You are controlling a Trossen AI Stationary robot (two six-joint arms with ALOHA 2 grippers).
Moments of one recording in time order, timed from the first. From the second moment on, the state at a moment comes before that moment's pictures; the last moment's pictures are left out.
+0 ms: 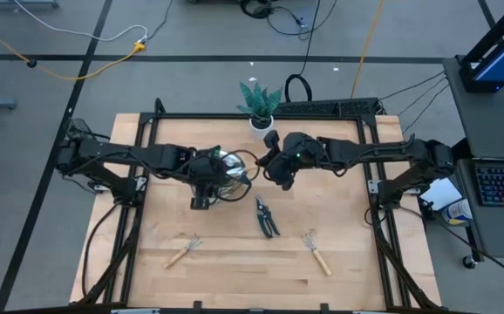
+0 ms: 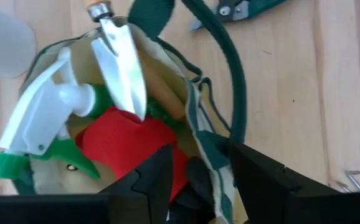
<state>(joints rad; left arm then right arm) -0.03 1.42 1.24 -0.98 -0.11 0.09 -0.09 1.49 1.19 -0.20 0.05 -0.93</state>
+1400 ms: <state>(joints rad) -0.03 1.42 1.24 -0.91 -0.14 0.02 -0.15 1.49 0.76 0.40 0.07 -1.27</state>
